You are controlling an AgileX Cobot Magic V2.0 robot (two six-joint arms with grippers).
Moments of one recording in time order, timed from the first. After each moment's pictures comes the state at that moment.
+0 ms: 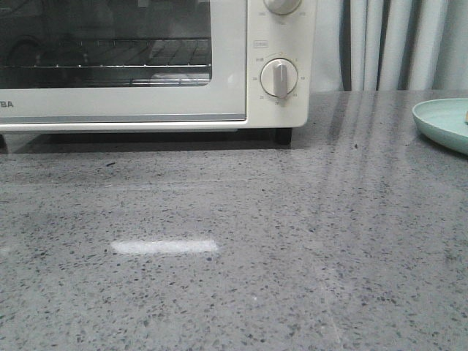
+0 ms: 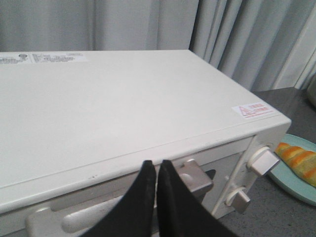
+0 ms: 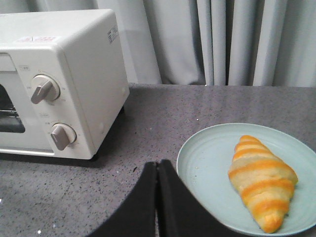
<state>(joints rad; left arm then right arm) -0.34 1.05 -0.96 -0.83 0.32 0.75 0.17 0.39 -0.54 0.00 0.41 0.06</state>
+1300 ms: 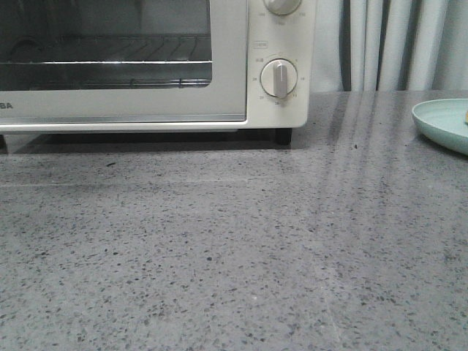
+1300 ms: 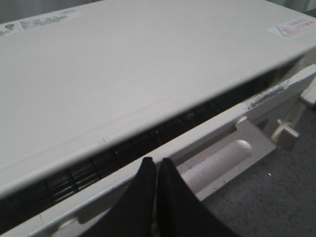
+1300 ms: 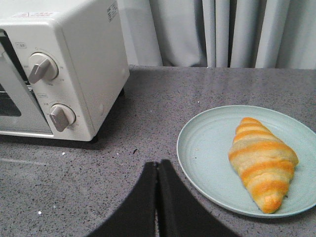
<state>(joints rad) -0.34 1.10 -0.92 -0.57 0.41 0.75 0.18 0.39 -0.54 0.00 0.46 0.06</state>
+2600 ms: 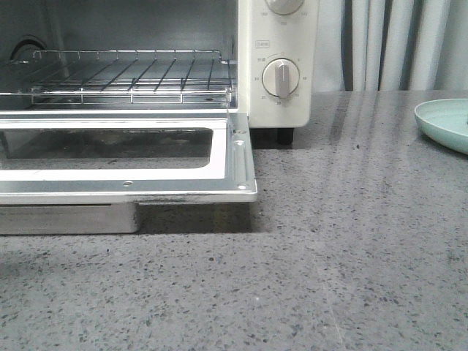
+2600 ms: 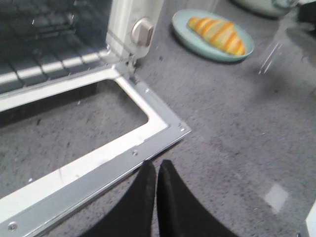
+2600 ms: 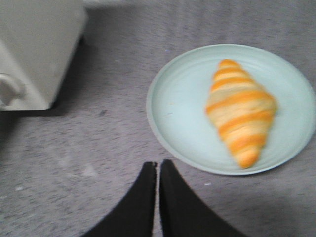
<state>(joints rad) -0.34 0.46 -0.50 -0.85 0.71 0.75 0.12 0.69 -0.77 -0.10 0.71 0.19</state>
